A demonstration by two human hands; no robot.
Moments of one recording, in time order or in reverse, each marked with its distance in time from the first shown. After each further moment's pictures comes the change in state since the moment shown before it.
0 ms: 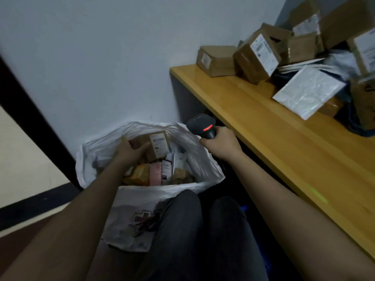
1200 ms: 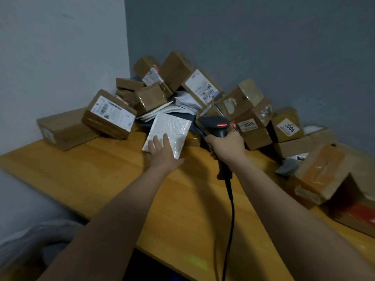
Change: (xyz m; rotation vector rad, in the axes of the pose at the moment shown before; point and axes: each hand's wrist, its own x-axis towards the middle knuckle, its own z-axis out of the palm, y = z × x) left_hand -0.100 0.353 0.353 0.698 -0.300 0.769; right_hand 0.007 0.159 -0.285 0.402 0.731 0.355
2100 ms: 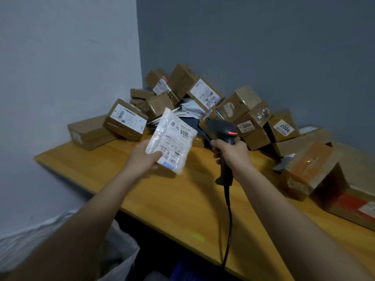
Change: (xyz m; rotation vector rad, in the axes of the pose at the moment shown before) left_hand -0.092 -0.038 -0.073 -0.798 0.121 0.095; right_hand -0.059 -0.002 -0.033 0.357 -0.101 0.047
